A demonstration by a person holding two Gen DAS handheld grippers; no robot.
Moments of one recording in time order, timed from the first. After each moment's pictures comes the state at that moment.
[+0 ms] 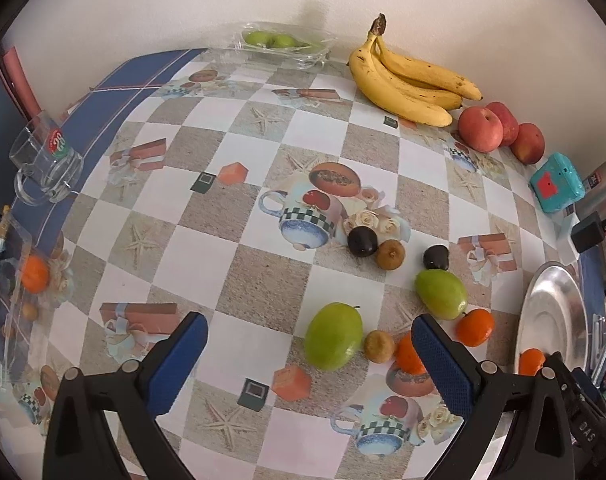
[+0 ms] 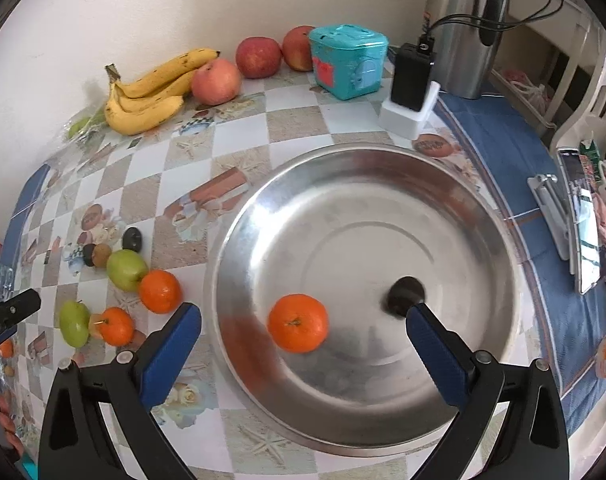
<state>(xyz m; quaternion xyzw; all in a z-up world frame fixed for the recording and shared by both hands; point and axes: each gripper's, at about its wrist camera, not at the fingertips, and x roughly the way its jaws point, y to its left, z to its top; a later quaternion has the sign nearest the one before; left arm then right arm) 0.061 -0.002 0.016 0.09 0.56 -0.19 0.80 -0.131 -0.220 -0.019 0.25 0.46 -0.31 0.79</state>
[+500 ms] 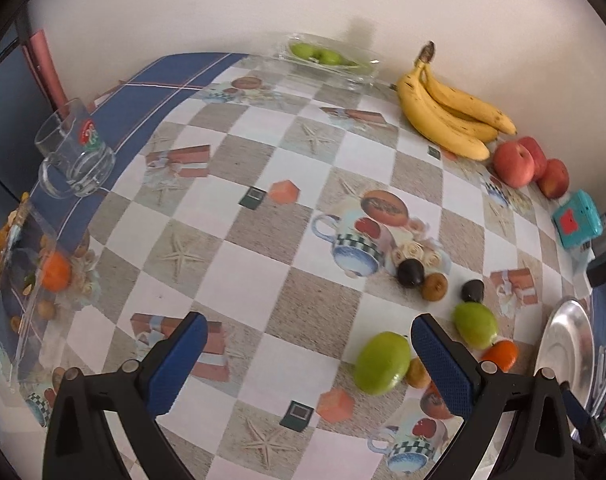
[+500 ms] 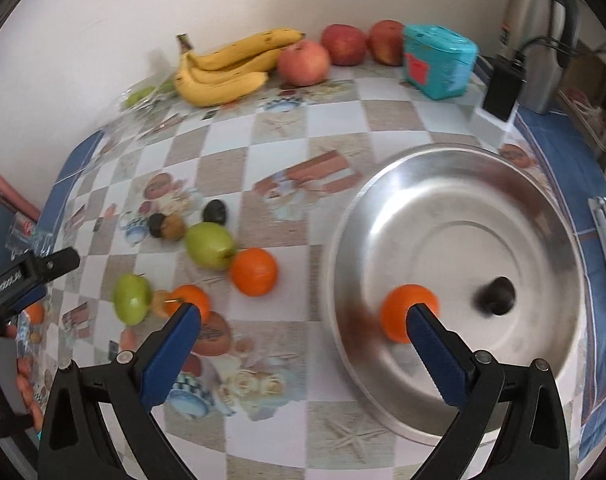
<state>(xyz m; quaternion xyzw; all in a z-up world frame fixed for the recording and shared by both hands) 0.086 0.031 0.021 0.05 0.54 -0.16 0.82 -0.092 -0.173 -0.020 0.24 0.47 -0.22 0.82</state>
